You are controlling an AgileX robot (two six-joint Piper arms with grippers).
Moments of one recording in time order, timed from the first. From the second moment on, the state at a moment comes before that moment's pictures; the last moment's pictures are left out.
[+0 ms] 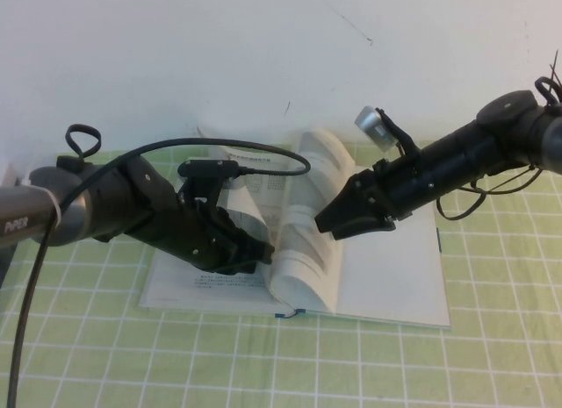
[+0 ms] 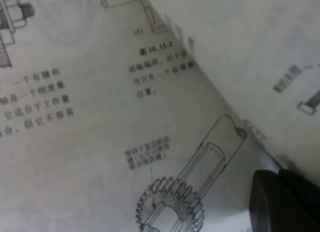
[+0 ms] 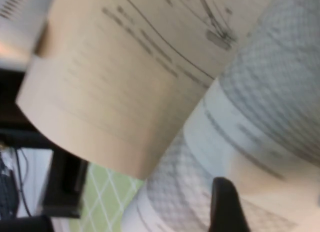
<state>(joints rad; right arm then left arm) 0.22 2.36 -1.77 1.14 1.24 -0.77 -0.35 1.92 -1.20 -0.76 0.52 0.58</state>
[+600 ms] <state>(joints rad) 0.21 2.22 -2.01 0.86 1.27 -0.59 -0.36 1.92 -1.20 -0.78 0.52 0.59</state>
